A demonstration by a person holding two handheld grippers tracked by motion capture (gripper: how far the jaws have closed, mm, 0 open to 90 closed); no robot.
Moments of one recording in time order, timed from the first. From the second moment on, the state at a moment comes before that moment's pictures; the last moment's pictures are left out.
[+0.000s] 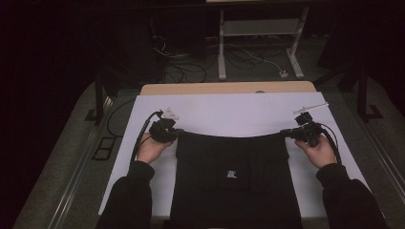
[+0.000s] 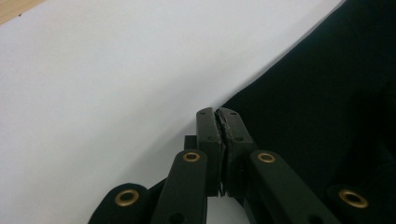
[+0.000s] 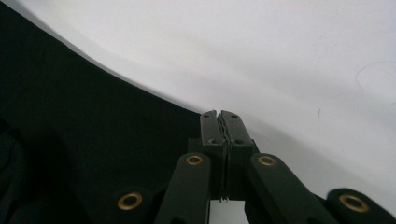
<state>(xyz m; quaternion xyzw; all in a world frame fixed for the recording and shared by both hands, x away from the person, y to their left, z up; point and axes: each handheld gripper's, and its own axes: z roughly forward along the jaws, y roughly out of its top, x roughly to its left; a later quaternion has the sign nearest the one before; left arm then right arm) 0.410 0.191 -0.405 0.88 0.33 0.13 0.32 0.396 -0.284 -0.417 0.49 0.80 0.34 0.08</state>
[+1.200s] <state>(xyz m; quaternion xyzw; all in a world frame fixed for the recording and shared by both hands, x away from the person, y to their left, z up) 0.451 0.181 -0.372 0.87 0.35 0.14 0.31 0.438 -0.286 -0.382 0.51 0.79 0.33 0.11</state>
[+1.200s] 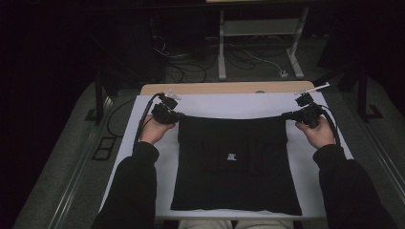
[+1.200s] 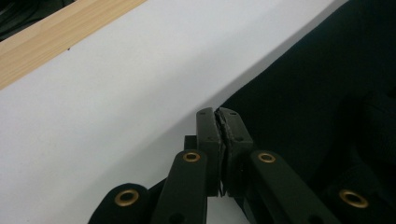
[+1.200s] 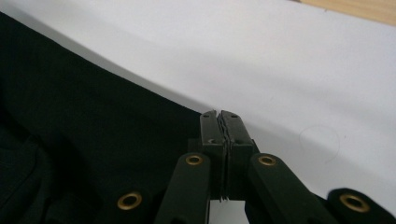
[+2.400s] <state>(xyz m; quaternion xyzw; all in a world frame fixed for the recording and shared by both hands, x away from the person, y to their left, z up) 0.488 0.178 -0.382 0.86 0.37 0.16 0.31 0.476 -0.284 -0.379 0.51 0.78 0.34 0.13</state>
